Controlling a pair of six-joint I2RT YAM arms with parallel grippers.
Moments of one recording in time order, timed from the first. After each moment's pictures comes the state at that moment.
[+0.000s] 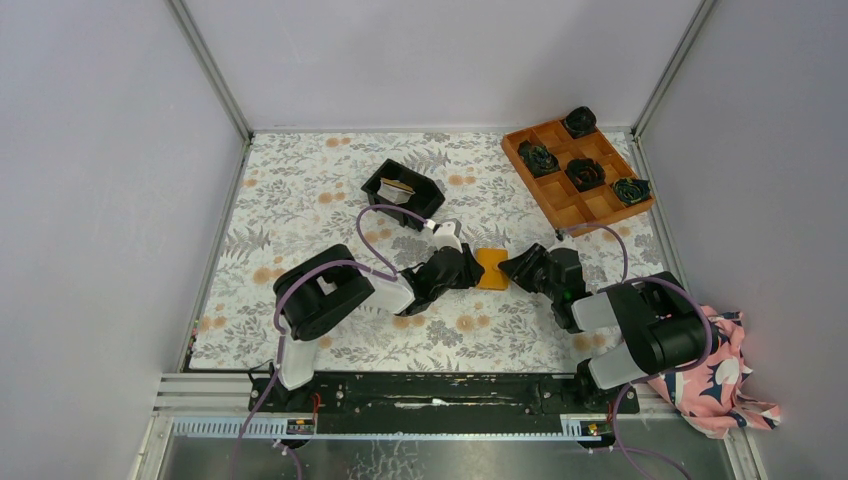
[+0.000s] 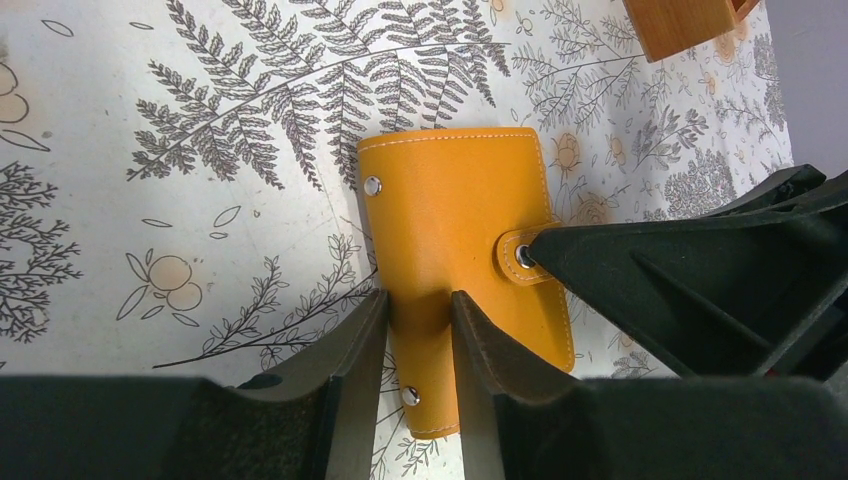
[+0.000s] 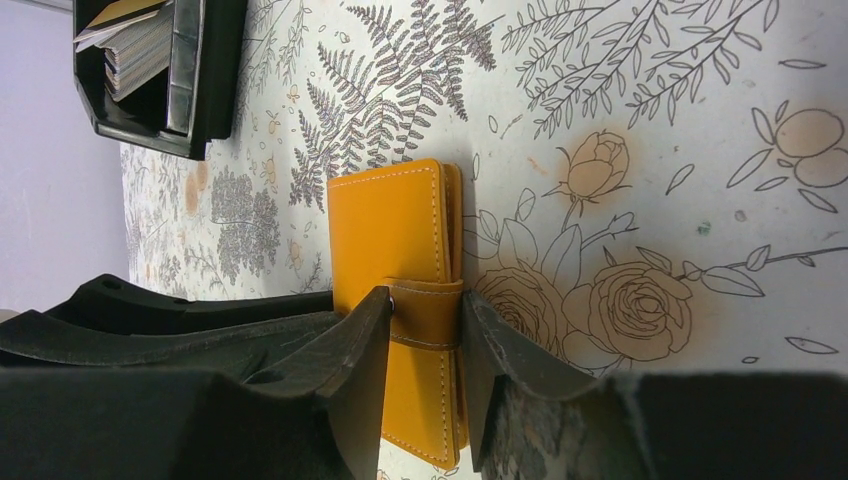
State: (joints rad) left arm -0.94 1.96 0.86 0.60 -0.23 -0.84; right arm 0.30 1.50 0.21 0.79 -0.17 0.88
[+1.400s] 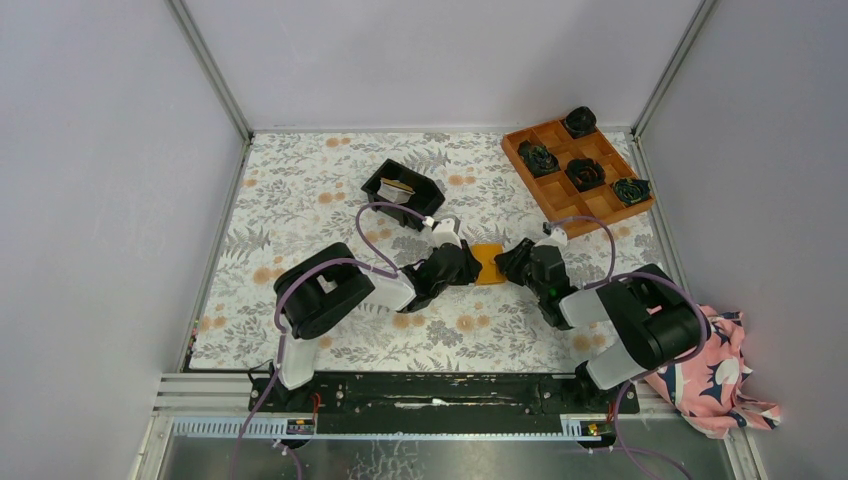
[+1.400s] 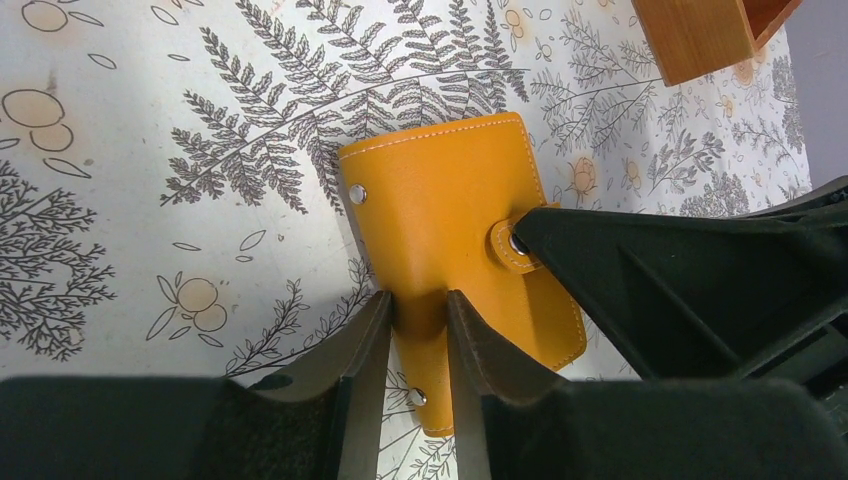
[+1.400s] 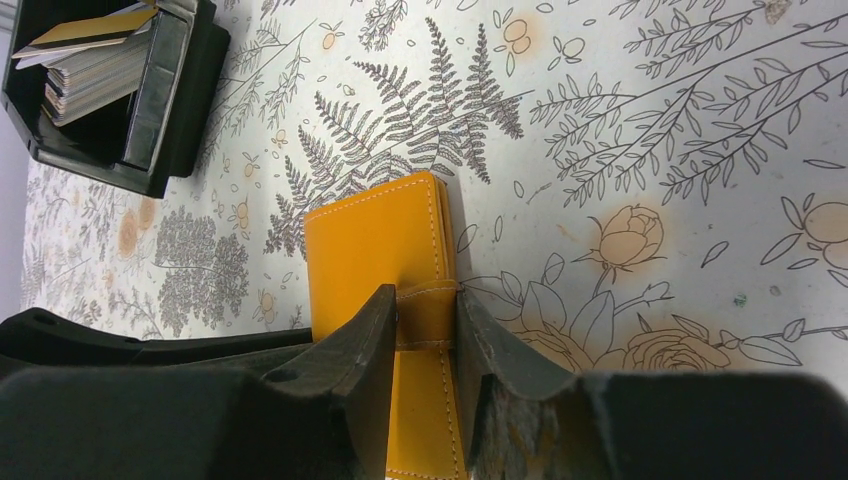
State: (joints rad) left arm -0.93 1.97 0.89 0.56 -0.25 -0.84; right arm 0.43 1.54 0.28 0.78 0.08 0.79
